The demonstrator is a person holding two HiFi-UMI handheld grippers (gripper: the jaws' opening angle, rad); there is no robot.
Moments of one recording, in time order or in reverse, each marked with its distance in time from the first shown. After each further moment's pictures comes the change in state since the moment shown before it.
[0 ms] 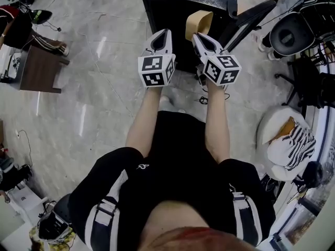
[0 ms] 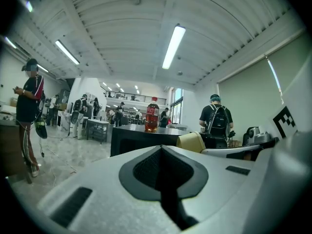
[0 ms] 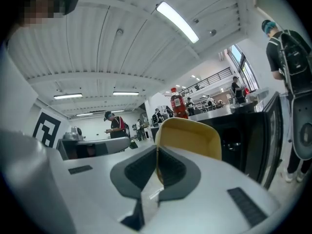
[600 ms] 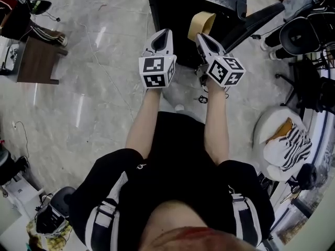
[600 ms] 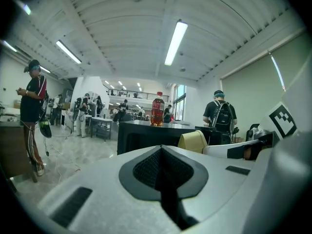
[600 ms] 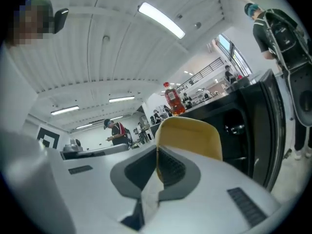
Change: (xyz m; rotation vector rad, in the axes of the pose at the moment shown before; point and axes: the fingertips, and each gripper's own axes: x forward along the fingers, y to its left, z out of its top) left arm -0.002 0.016 -0.019 0.002 0.042 0.036; right arm 0.010 -0.006 -0.018 0.156 0.003 0.013
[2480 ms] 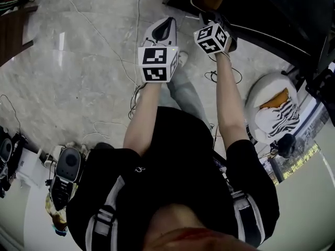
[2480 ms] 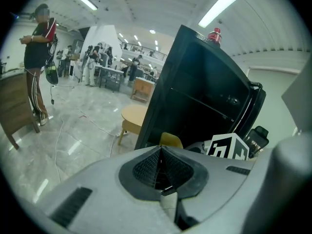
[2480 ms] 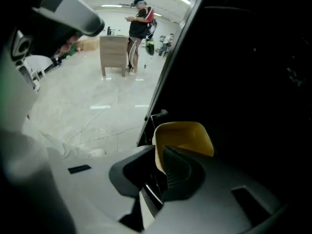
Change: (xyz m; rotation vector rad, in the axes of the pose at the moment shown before) left arm 0.076 0.133 -0.225 -0.285 0.456 0.007; right arm 0.177 -0.147 -0.298 -0.877 0.950 -0.084
